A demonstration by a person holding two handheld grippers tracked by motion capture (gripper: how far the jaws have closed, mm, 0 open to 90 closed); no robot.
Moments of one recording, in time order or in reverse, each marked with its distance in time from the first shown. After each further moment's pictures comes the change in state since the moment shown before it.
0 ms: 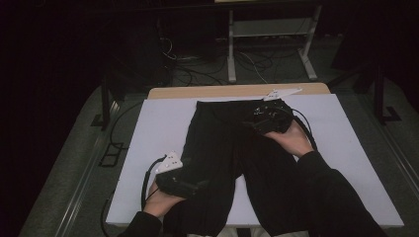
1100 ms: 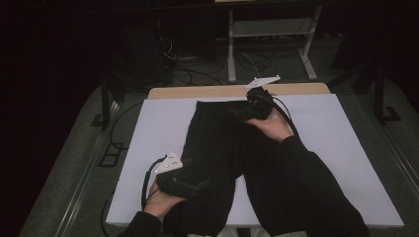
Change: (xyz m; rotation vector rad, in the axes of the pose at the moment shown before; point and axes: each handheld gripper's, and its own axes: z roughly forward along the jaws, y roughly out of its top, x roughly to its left) left arm -0.001 0.000 0.001 -0.015 -0.025 -0.001; right arm -0.002 0.037 0.048 -0.018 -0.027 -0.025
